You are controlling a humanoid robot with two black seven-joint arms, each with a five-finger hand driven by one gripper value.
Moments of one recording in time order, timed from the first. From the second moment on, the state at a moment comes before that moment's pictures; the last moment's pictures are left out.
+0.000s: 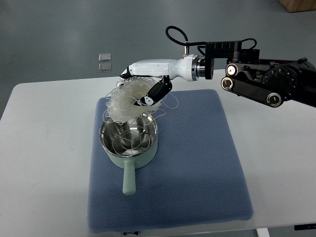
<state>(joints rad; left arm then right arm) 0.04 0.00 0.08 -0.16 0.00 0.01 0.15 1.30 -0.25 0.11 1.00 -1.21 0.21 0.50</state>
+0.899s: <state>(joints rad) 0.04 0.00 0.08 -0.16 0.00 0.01 0.15 1.22 -0.33 0.14 0.97 -0.95 0.28 0.48</state>
